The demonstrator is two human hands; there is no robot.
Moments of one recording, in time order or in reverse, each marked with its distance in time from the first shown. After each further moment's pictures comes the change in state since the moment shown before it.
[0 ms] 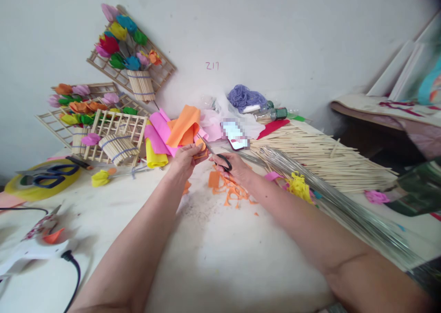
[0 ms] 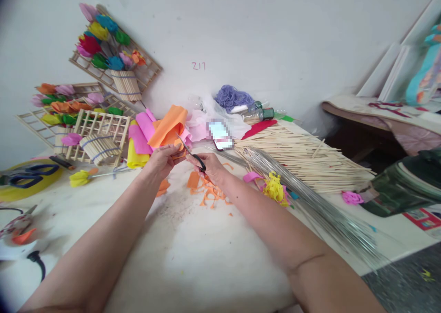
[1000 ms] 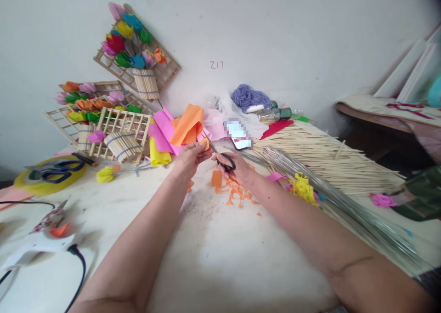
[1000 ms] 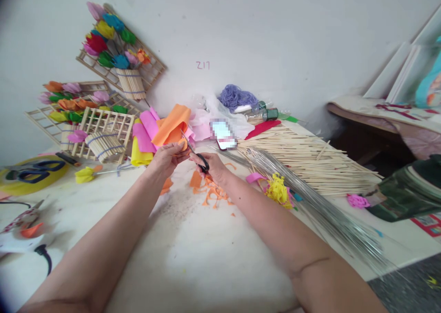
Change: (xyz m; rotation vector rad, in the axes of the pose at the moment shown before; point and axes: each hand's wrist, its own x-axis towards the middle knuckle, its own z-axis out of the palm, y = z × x) left_hand 0.003 -0.006 -0.003 0.004 -0.013 0.026; right_hand -0.003 -0.003 0.006 0.127 0.078 0.080
